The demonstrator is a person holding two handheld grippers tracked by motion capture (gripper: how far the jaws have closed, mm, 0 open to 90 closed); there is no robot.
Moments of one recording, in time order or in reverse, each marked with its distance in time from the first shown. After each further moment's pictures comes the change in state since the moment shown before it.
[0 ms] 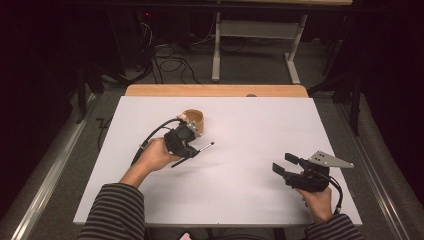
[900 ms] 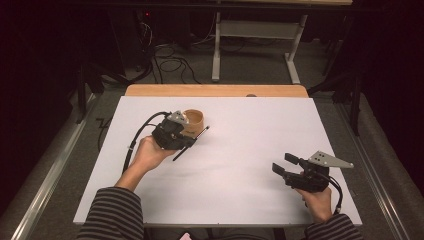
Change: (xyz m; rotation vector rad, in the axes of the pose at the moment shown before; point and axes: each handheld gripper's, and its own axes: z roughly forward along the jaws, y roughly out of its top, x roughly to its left) left arm 0.009 -0.016 -0.031 -0.263 0.037 -0.130; right arm 0.000 0.000 0.000 0.002 0.000 0.005
